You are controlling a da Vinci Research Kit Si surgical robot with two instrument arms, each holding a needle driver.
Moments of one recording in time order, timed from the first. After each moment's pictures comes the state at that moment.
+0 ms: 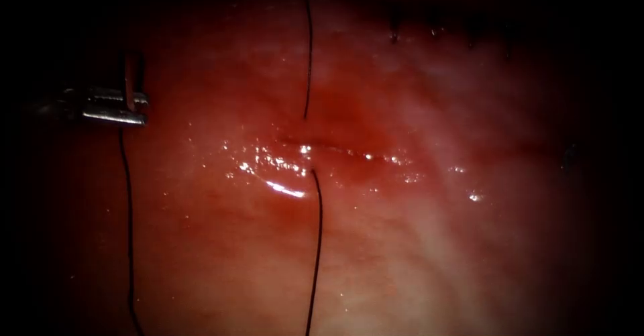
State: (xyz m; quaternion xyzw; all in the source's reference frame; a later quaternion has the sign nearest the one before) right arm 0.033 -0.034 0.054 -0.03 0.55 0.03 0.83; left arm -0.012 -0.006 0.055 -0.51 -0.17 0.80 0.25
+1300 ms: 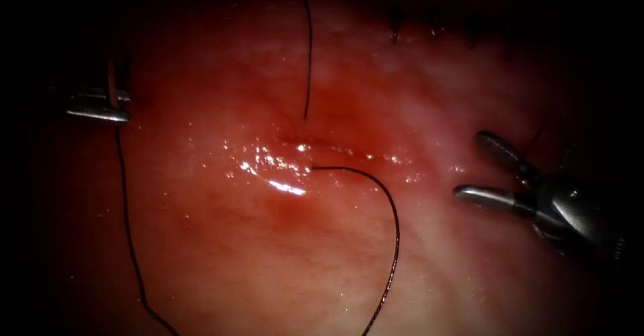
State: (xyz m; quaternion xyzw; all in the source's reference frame) right arm 0.018 -0.020 0.072 0.17 0.56 0.31 0.75; left arm -0.010 -0.006 0.055 -0.51 -0.16 0.81 0.25
